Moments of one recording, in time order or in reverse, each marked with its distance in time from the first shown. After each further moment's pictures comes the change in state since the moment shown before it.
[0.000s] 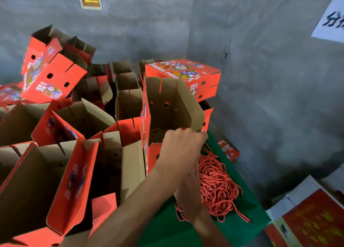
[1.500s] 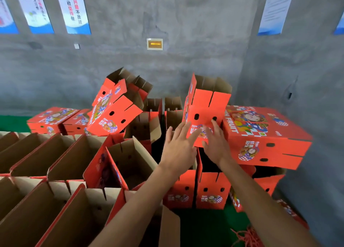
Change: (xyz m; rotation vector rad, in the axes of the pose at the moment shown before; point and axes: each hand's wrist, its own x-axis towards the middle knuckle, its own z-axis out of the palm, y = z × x) left_hand 0.109 -0.225 0.064 -0.089 0.111 -0.284; right_hand 0.342 0.035 0.136 -0.159 -0.440 -0.007
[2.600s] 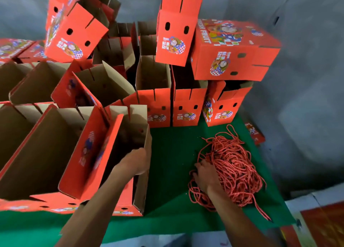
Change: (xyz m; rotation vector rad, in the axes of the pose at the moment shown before) left_hand -0.236 0.010 0.088 -0.223 -0.960 -0.526; right_hand -0.378 0.070 0.120 -0.171 -0.653 0.212
